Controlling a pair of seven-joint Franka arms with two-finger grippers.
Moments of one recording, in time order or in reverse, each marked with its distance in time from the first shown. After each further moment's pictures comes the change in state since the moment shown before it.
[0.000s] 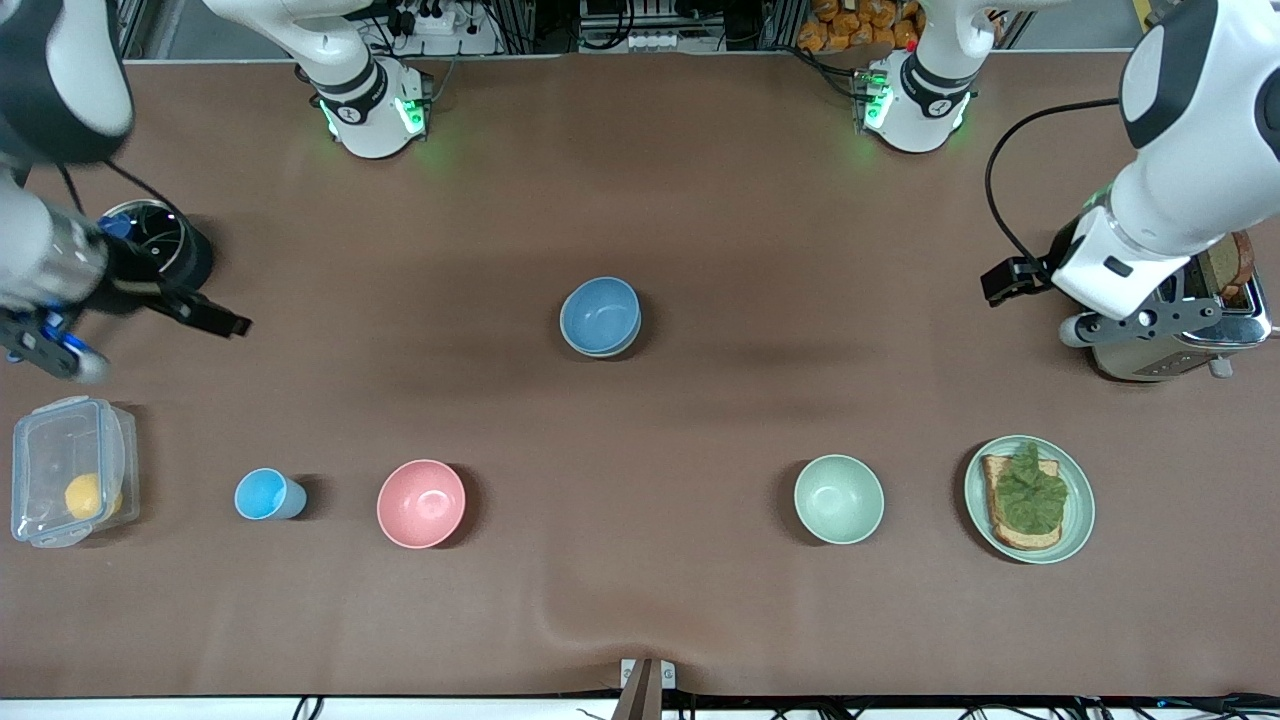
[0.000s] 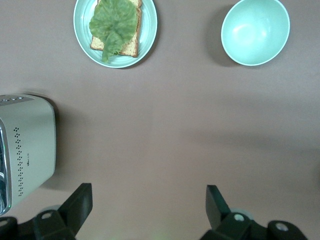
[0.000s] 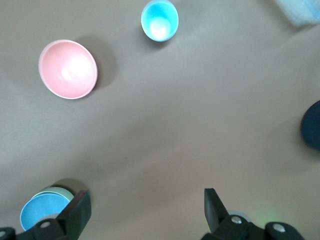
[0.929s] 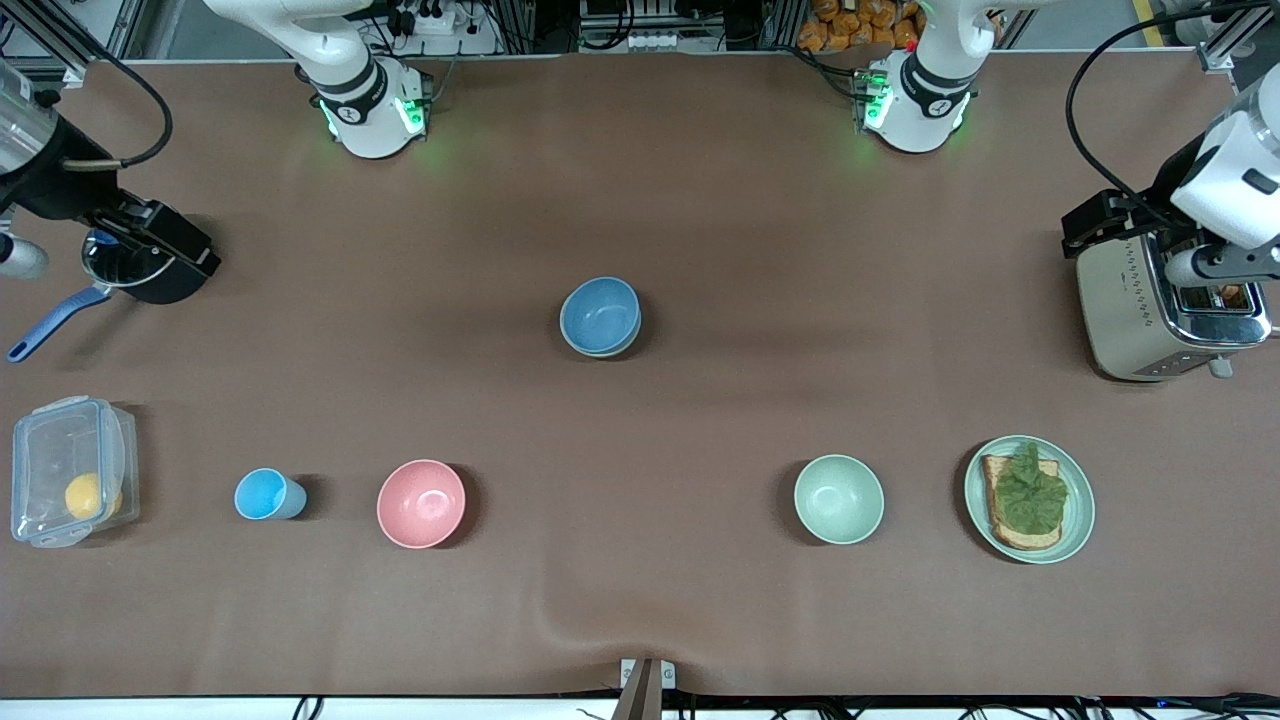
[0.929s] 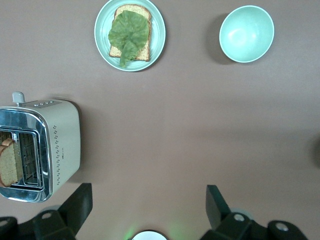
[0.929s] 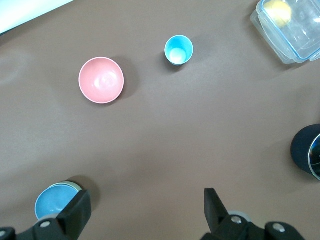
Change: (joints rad) left arm 0.045 -0.019 0.028 0.204 -0.016 -0.199 0.144; right arm -0.001 -0.114 0.064 0.024 -0.039 -0.007 -0.010
